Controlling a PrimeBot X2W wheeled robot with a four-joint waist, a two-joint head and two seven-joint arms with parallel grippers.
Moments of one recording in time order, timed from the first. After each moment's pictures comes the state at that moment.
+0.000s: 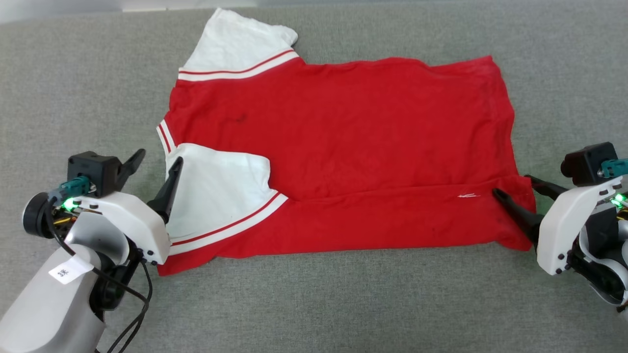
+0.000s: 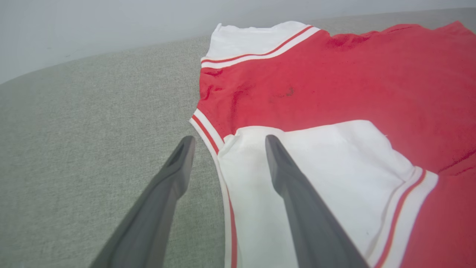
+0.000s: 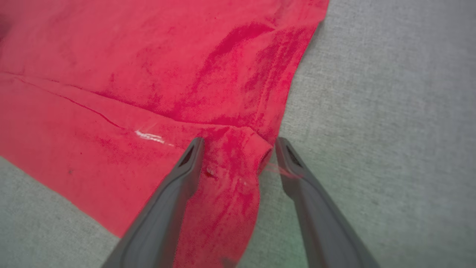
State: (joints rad) left arm -0.44 0.58 -0.43 0.21 -0.62 0.03 0.04; right arm -0.45 -0.59 0.43 0.24 0.70 0.13 0.34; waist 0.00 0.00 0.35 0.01
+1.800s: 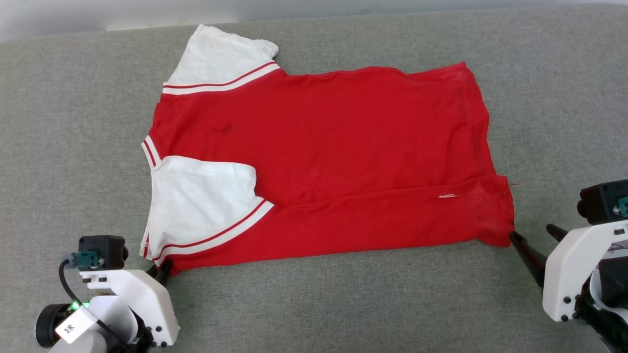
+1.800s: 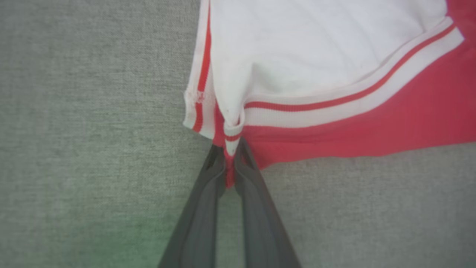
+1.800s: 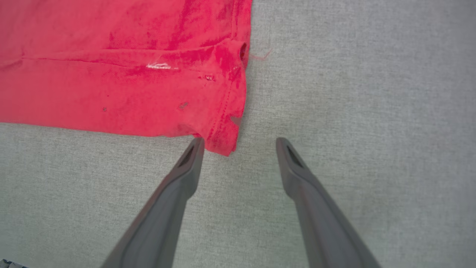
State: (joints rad) left arm -0.11 0.62 -0.42 -0.03 -0.80 0.28 0.39; right arm -0.11 -0.22 -0.07 -0.28 0.33 0.13 0.91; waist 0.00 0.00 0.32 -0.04
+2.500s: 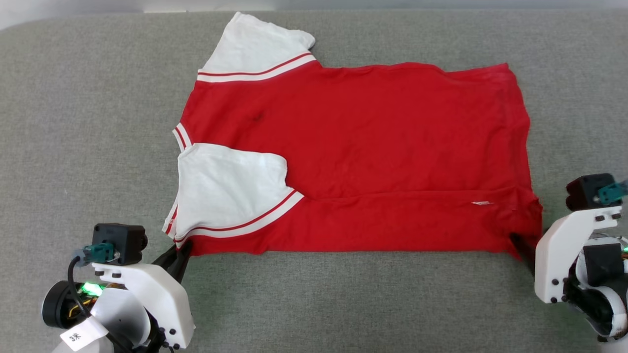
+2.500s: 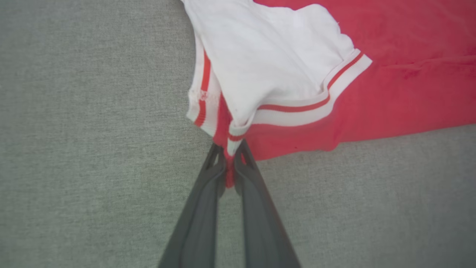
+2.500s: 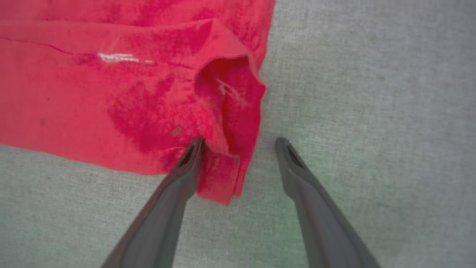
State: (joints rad) left arm -0.11 0.66 -0.43 -0.26 -0.72 0.32 0.36; right arm -0.21 -0.22 -0.05 -0.02 0.24 0.13 0.90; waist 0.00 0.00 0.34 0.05
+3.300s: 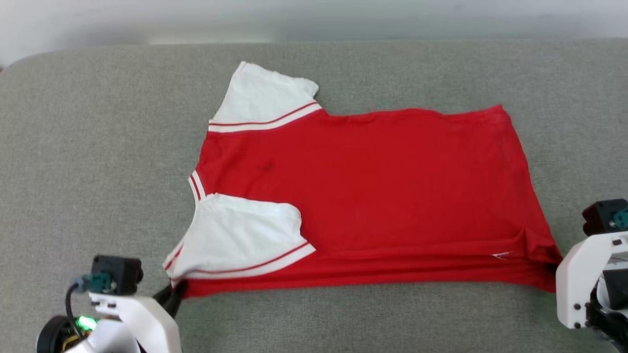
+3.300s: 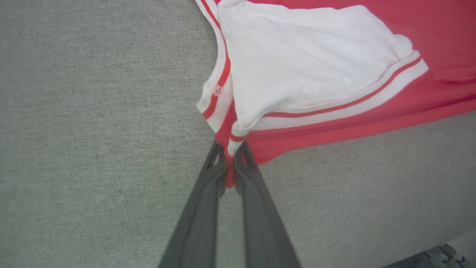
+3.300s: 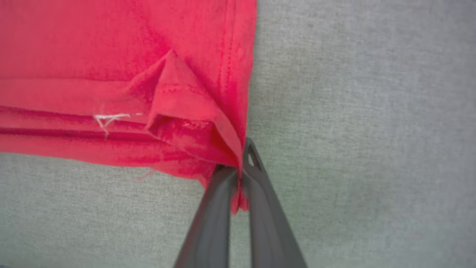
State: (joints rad) left arm -0.03 0.70 -0.42 -0.25 -0.77 0.31 0.38; right arm -0.14 -0.29 -0.08 0.00 0.29 0.13 0.90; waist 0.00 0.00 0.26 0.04
